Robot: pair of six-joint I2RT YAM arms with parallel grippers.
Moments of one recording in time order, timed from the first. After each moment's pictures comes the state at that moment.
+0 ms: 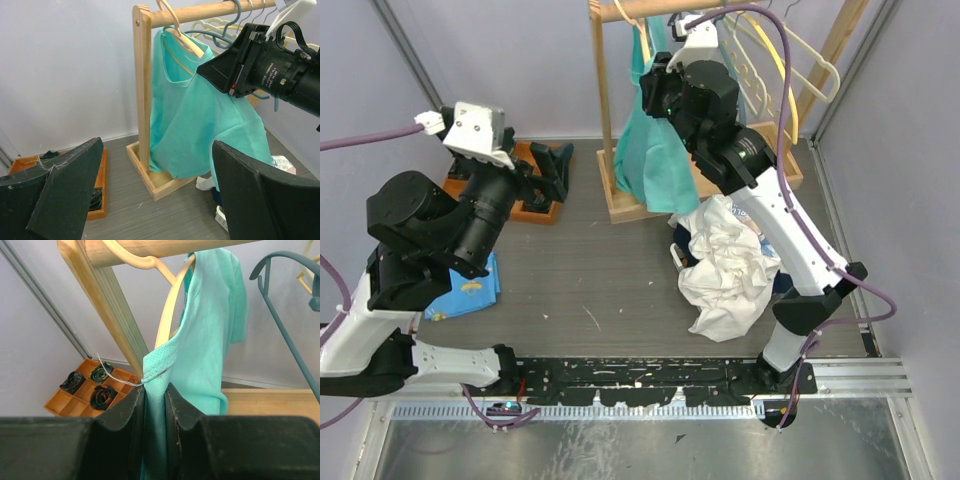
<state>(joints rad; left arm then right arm) -1.23 1.11 1.83 -0.46 -0.89 0.17 0.71 1.74 2.23 -0.46 0.38 0.20</state>
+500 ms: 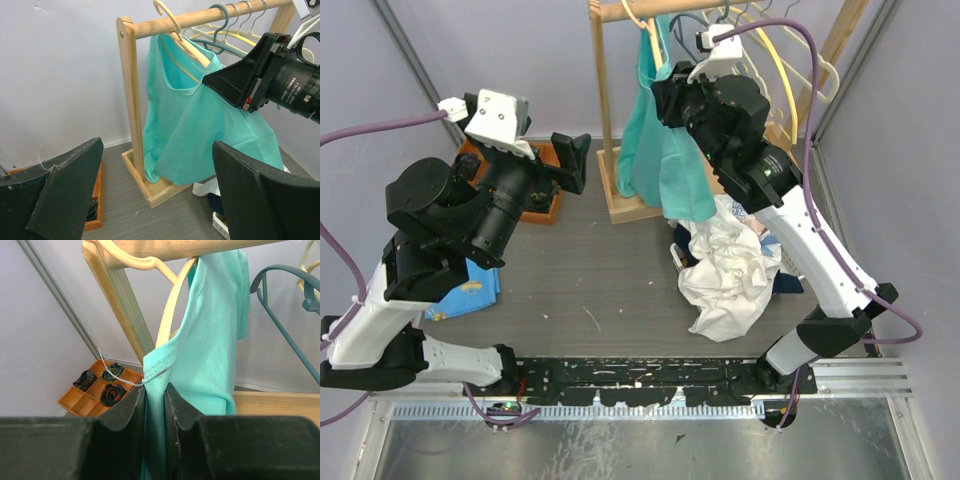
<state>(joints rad) -1.23 1.20 1.91 -0.46 -0.86 0.19 0.70 1.55 2.02 -0.36 0.31 0.21</state>
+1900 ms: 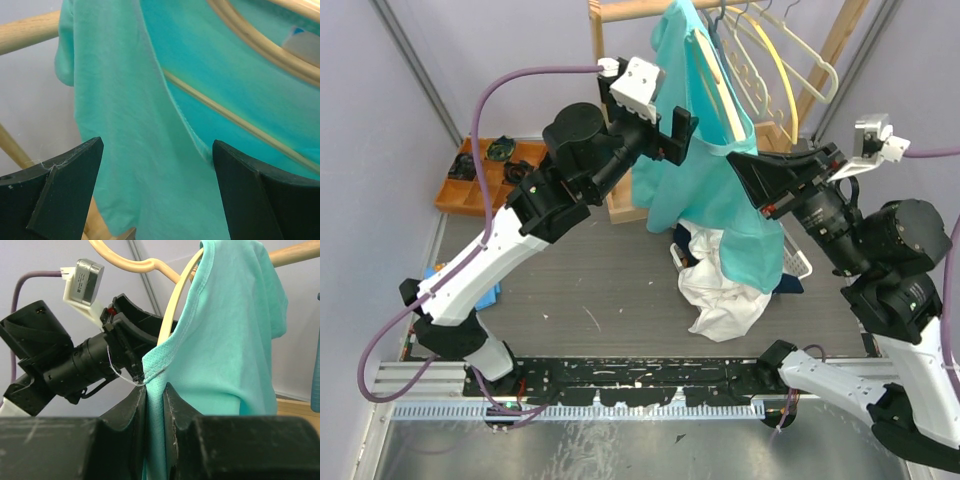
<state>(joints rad) -1.01 1.61 2.06 -0.31 -0.37 0.07 0.69 0.87 1.55 -0.33 0.02 0.37</state>
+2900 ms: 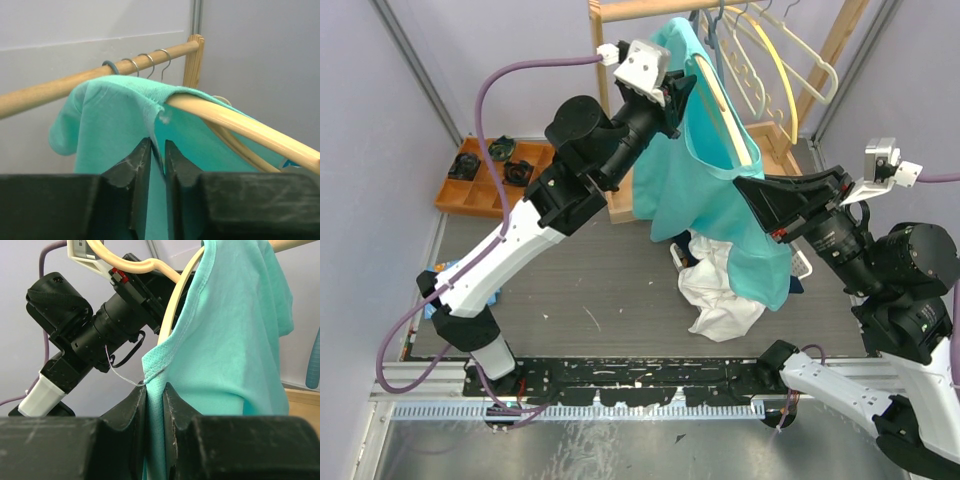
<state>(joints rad) -1.01 1.69 2.12 -0.05 -0.30 0.12 0.69 0.76 1.46 -0.35 -0.04 0.42</state>
